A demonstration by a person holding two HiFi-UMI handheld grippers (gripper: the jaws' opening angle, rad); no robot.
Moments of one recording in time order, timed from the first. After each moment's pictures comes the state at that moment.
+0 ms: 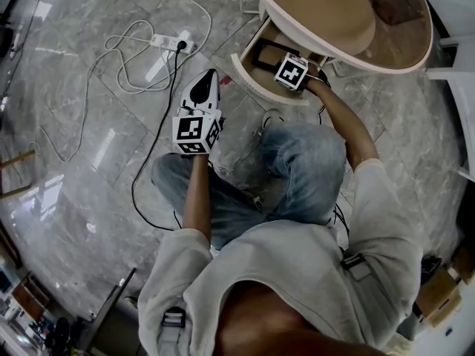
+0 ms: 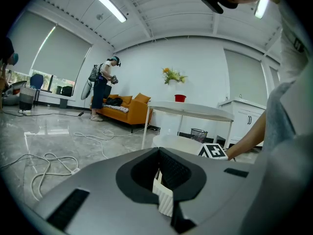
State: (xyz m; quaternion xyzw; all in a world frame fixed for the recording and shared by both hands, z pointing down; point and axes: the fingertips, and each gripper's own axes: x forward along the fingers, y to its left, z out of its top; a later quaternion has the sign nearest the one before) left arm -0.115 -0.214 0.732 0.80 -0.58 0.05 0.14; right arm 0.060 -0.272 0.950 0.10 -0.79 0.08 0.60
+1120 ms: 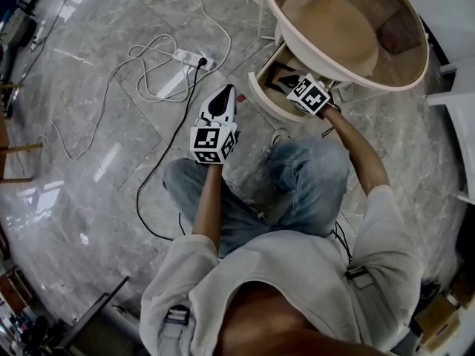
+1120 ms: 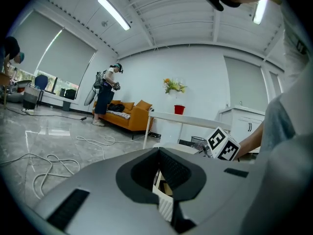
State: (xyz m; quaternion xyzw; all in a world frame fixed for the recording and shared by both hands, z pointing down) left arm -0.120 -0.191 0.702 0.79 -0.59 0.01 0.13; right arm 0.008 -0.267 0.832 0.16 -0.89 0.03 0.43
